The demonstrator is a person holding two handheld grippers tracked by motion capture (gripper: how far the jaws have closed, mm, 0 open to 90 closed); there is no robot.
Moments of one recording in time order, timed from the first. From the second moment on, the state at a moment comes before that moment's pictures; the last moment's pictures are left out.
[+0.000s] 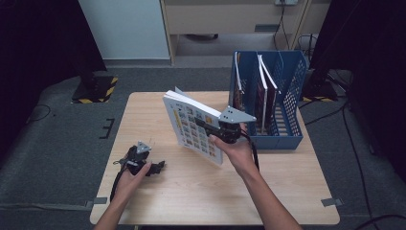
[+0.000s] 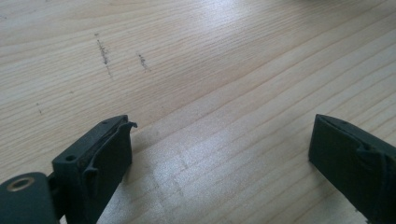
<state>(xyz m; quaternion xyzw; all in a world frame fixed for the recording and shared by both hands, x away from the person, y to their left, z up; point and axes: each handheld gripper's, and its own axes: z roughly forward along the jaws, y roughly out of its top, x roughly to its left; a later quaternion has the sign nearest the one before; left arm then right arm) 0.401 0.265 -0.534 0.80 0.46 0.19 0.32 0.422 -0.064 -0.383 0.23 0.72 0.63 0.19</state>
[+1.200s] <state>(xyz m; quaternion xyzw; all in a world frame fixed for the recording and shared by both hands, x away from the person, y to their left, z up) 0.401 0.265 -0.537 0.80 0.46 0.19 0.33 0.408 -0.097 -0.377 0.23 0.72 0.63 0.20</state>
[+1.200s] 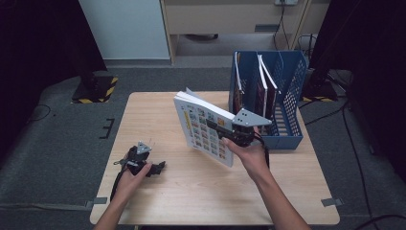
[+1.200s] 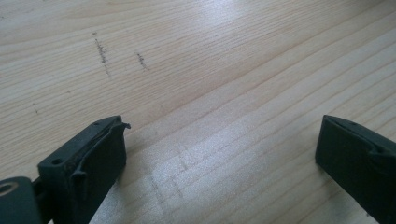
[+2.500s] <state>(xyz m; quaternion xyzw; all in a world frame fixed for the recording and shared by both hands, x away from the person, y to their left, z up) 0.401 0.265 -0.537 0.80 0.46 0.19 0.33 0.387 -0.148 -0.382 0.25 0.71 0.62 0.21</state>
